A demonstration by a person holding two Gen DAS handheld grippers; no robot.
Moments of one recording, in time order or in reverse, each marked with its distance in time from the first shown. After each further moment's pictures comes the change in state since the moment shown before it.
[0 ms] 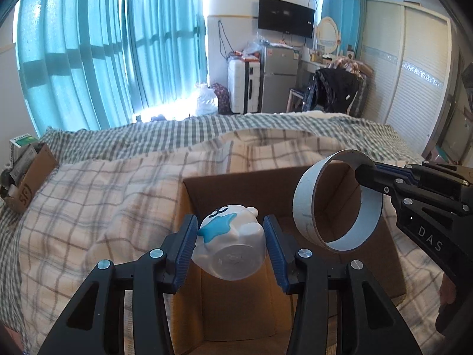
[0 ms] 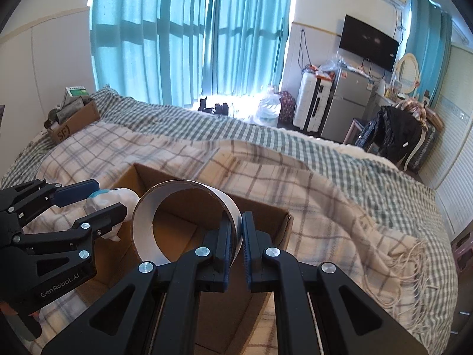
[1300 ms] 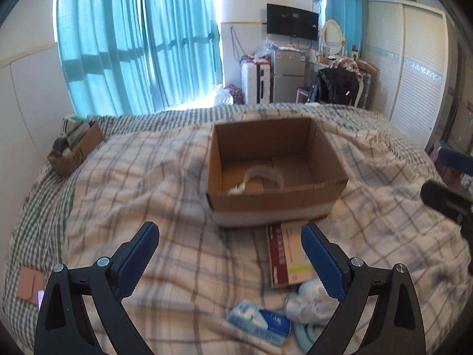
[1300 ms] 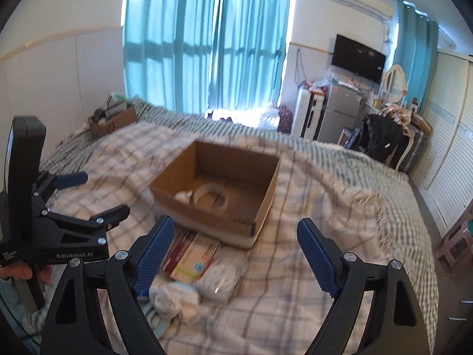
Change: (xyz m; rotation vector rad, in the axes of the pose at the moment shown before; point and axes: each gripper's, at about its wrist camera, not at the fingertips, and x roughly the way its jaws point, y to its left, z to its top) left arm -0.165 -0.010 -0.116 -0.009 -0.015 0.093; right arm -0.220 0.050 -0.117 -0.010 -0.078 0.003
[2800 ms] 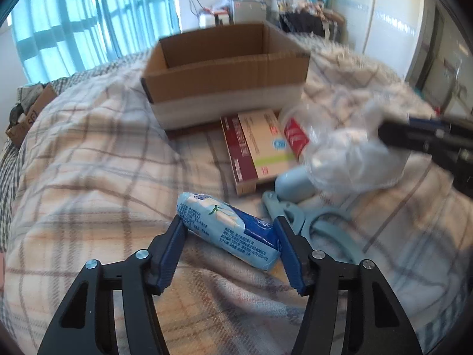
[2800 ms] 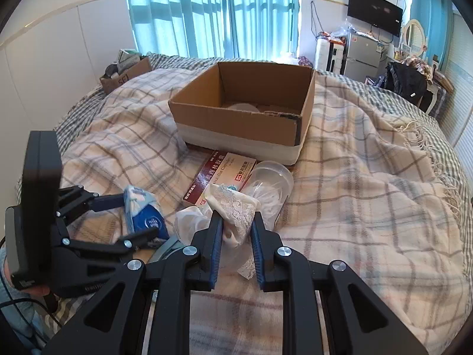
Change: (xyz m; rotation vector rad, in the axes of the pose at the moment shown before) left arm 0.029 -0.030 -0.092 0.105 0.193 -0.170; right arm 0.045 0.018 -0.086 0.068 0.186 0.115
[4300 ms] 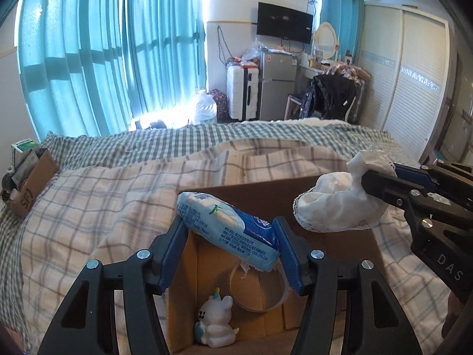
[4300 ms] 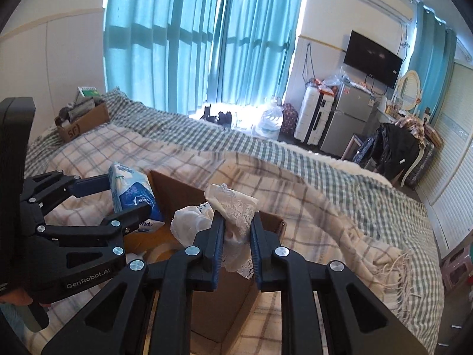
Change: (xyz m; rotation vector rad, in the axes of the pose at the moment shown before) left arm 0.079 0.060 0.230 -0.084 -0.212 0.073; right arm 0.104 -0.058 0.225 -0.115 -0.142 -0.133
